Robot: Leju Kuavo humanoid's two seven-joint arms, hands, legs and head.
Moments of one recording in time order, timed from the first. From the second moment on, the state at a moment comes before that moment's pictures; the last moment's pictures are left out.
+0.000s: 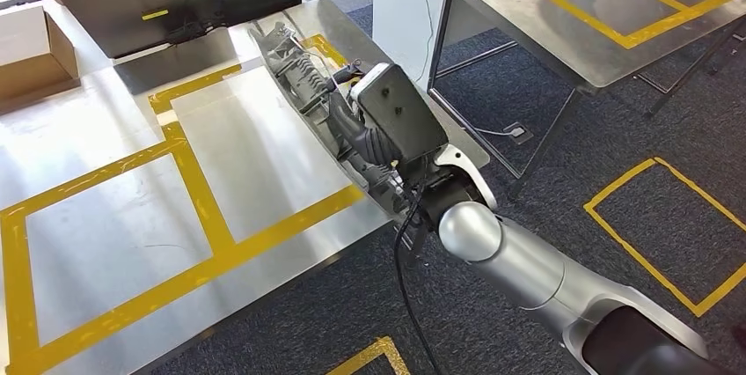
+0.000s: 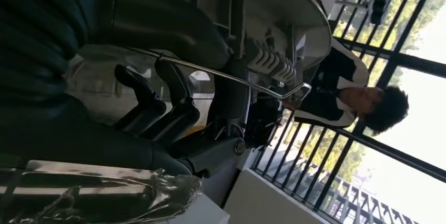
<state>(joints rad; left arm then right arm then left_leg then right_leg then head) -0.11 -0.06 -1.17 -0.27 0.81 0.44 -0.06 -0.74 -0.22 0.92 -1.59 -0.07 -0.32 0.21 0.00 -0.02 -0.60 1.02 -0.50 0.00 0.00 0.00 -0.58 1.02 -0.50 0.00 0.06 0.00</state>
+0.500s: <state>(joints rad) -0.11 -0.08 -1.22 -0.27 0.79 0.42 -0.05 -0.83 -0.14 1.04 -1.32 0.11 -0.23 0.30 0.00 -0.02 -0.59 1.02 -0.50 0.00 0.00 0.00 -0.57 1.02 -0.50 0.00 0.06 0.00</state>
